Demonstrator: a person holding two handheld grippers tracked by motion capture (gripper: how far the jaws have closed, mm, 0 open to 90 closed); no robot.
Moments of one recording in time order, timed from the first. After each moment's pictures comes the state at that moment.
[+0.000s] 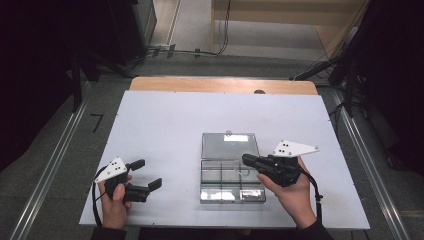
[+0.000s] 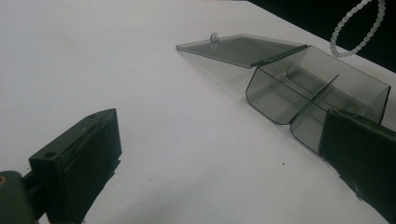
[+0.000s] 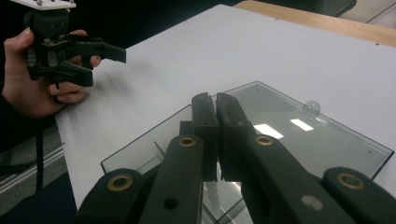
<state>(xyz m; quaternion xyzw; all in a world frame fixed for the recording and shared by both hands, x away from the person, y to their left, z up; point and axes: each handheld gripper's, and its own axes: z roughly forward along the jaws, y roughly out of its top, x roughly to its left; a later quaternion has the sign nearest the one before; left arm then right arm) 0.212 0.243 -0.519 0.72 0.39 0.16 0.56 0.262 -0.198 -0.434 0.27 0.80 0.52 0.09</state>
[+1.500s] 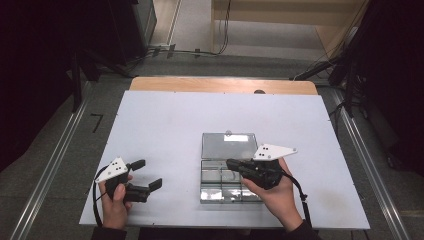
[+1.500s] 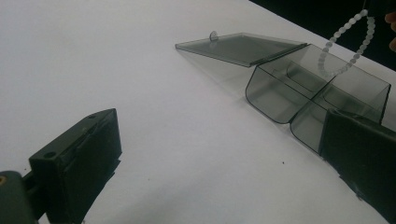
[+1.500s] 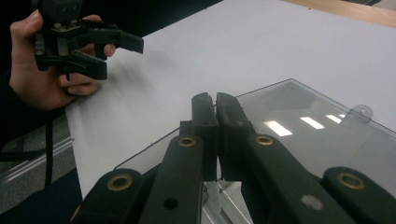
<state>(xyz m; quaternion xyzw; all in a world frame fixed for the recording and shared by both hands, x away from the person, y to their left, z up) 0.212 0.242 -0.519 0.72 0.39 0.16 0.55 0.261 -0.161 -0.448 0.25 0.82 0.51 0.07</state>
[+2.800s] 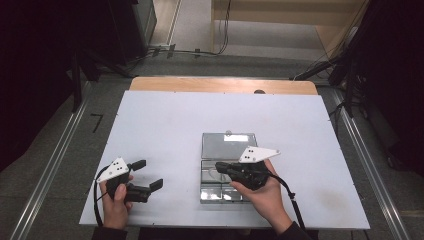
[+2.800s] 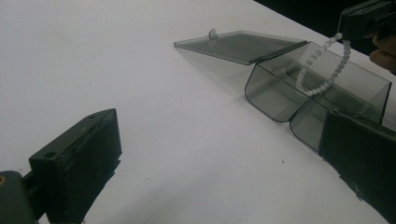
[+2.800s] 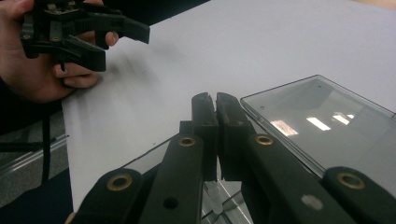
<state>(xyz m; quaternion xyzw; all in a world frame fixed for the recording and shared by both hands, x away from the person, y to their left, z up) 0.213 0.240 -0.519 0.72 0.39 0.16 0.55 0.267 -0.136 -0.470 0.23 0.83 0.51 0.06</state>
